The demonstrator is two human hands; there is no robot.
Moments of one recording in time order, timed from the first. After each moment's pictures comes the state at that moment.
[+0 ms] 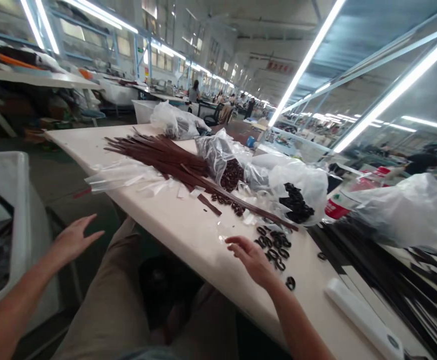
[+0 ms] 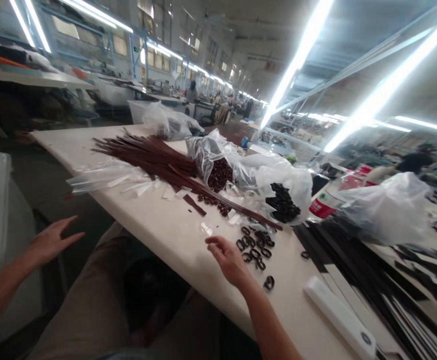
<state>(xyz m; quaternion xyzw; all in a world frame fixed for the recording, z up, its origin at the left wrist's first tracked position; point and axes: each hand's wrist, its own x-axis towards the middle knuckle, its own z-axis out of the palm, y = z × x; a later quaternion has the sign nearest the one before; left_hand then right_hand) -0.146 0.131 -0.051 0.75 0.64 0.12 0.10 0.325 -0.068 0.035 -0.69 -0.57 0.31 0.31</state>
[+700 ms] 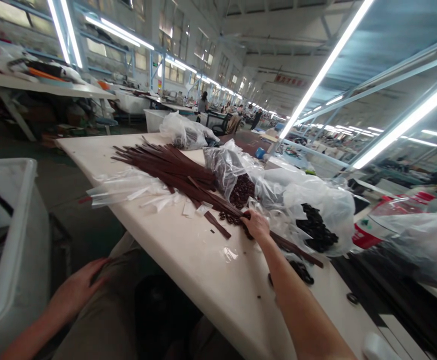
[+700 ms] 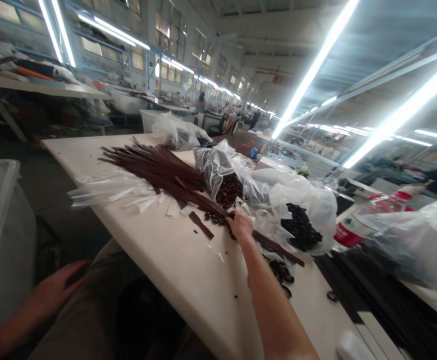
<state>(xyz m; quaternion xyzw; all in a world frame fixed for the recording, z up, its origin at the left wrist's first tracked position) -0.129 0.089 -0.118 0.74 0.61 0.19 0.21 0.412 0.120 0.011 -0.83 -0.55 -0.03 0.07</state>
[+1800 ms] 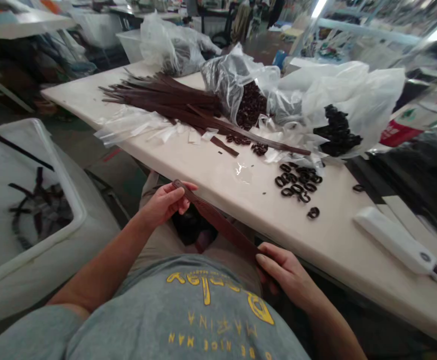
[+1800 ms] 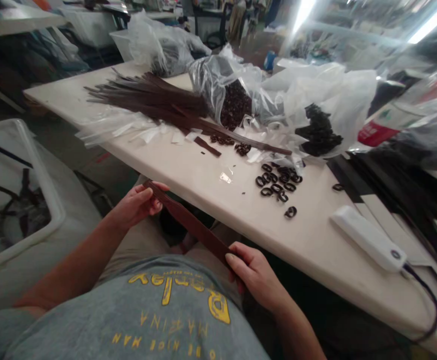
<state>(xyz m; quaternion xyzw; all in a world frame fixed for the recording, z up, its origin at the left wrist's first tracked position) 0.017 0.010 0.022 0.44 0.29 0.31 0.79 0.263 -0.213 0.037 -0.64 -0.36 0.61 0.31</state>
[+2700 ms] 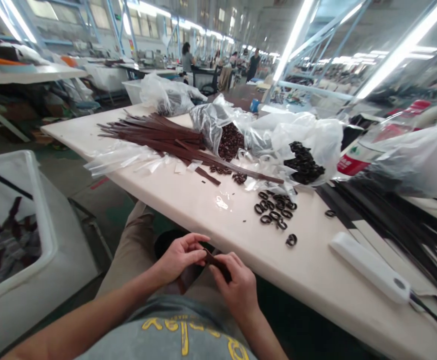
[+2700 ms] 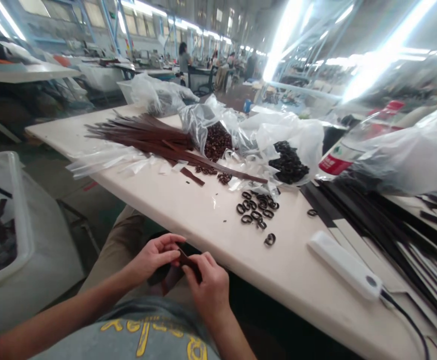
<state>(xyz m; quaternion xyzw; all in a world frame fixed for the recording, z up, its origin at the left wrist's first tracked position) 0.082 -0.053 -0.015 0.49 0.33 0.23 0.77 0.230 -0.171 -0.019 -0.67 -0.59 0.13 0.43</state>
